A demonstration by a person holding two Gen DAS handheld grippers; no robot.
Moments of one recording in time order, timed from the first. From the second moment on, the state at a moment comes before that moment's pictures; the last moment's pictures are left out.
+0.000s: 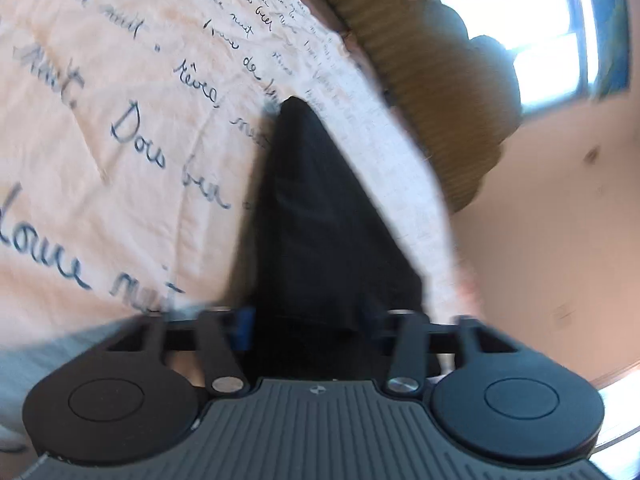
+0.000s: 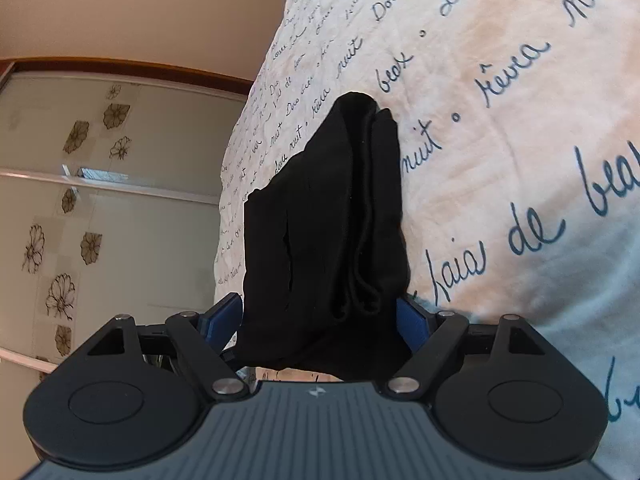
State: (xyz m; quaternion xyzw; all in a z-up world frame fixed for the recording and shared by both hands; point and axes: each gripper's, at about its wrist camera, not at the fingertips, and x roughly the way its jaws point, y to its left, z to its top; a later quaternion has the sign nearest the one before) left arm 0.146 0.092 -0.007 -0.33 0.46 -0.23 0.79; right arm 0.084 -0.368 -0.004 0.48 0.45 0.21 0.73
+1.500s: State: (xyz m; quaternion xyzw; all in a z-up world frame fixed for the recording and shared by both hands) left arm 0.100 0.004 0.035 -0.04 0.35 -0.13 0.92; right arm 0.080 -0.241 0.041 0.17 0.34 0.11 0.92
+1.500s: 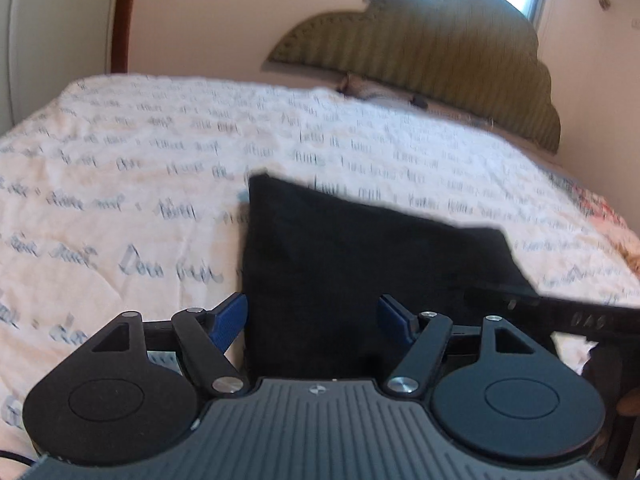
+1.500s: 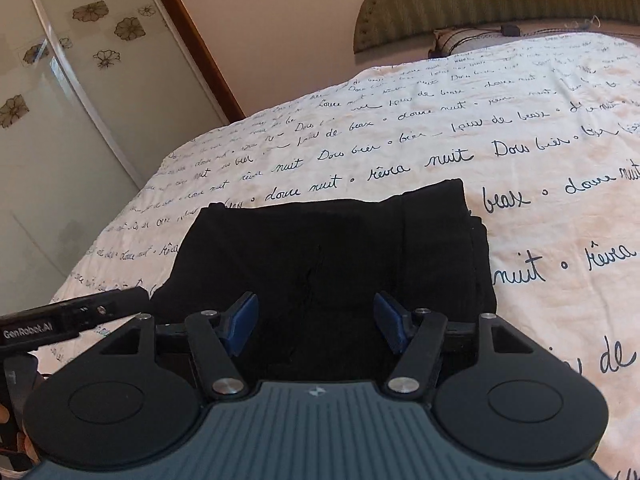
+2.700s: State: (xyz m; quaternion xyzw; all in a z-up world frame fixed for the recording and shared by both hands) left arm -0.056 -0.004 0.001 0.01 0.30 -0.09 0.95; right arm -0.074 -0.179 0.013 0.04 0.32 -0.02 0.95
